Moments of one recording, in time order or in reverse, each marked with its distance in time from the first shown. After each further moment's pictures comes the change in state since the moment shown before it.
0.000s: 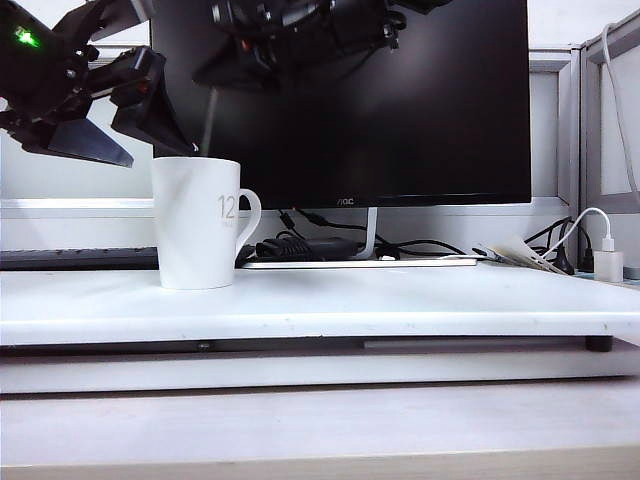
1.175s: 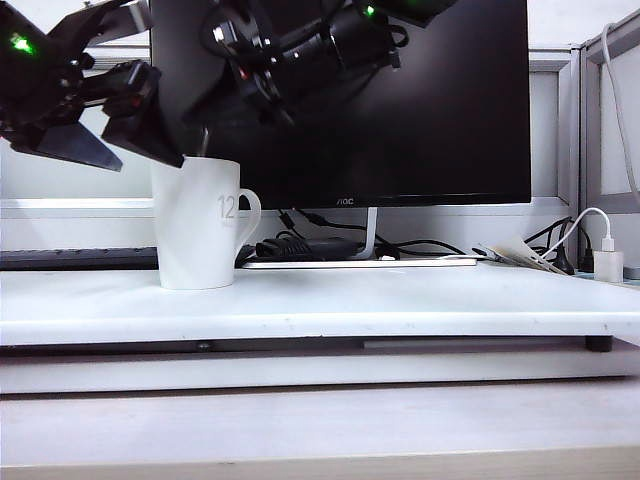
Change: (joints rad) left arm 0.001 -0.006 0.000 -0.036 -0.051 0.061; right arm 0.006 0.021 0.002 -0.257 -0.076 -0.030
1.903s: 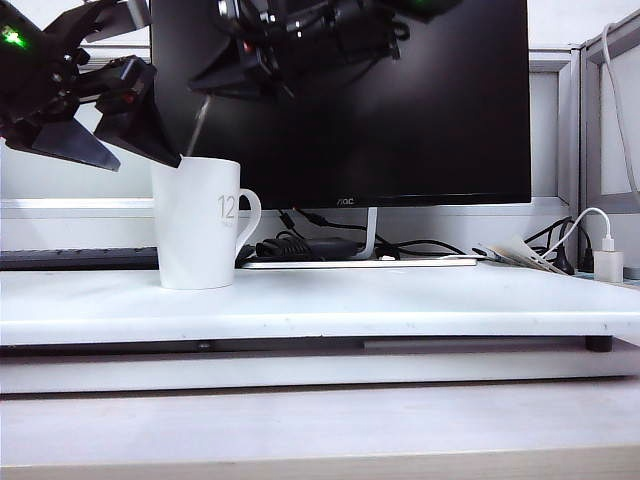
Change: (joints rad) left arm -0.001 -0.024 0.000 -0.046 0.009 0.011; right arm -0.022 0.000 0.019 0.196 -0.011 0.111
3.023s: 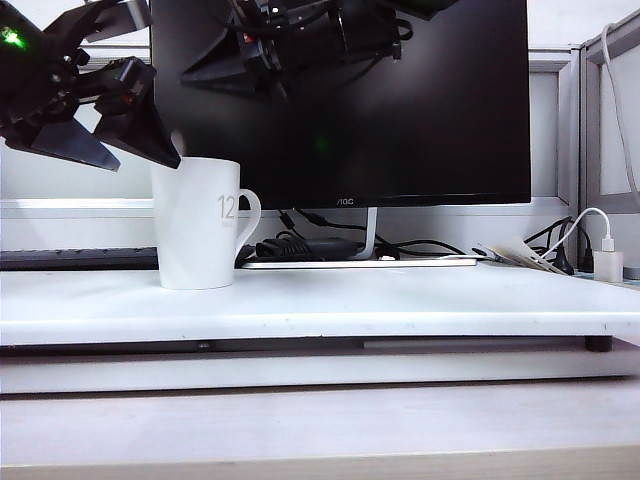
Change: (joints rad) left arm 0.000 0.000 0.000 -0.003 0.000 0.011; right arm -0.001 0.000 0.008 -0.077 -0.124 -0.002
